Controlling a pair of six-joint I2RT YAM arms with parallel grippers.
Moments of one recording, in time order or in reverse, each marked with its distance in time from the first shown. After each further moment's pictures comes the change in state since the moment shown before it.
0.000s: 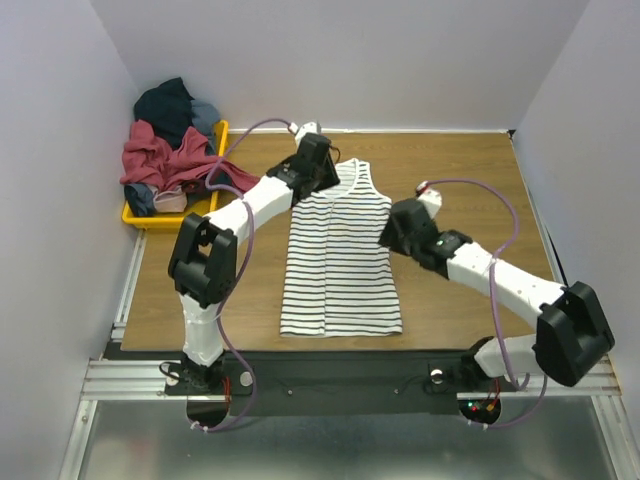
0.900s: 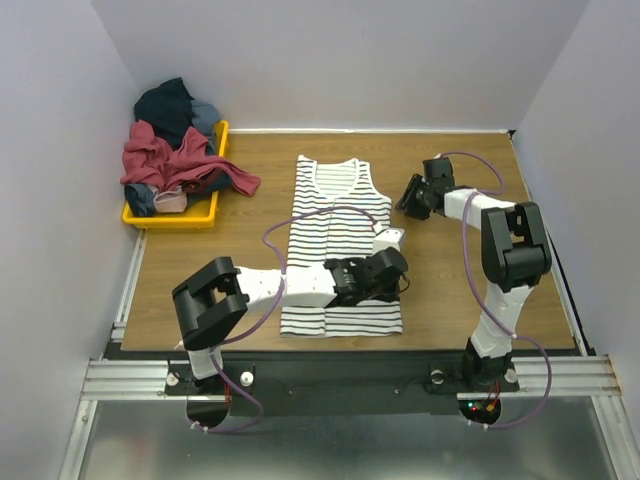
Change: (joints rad) left arm -0.682 -0.232 -0.484 0.101 -0.075 -0.169; right arm -0.594 0.645 0.361 0.188 -0.547 -0.212
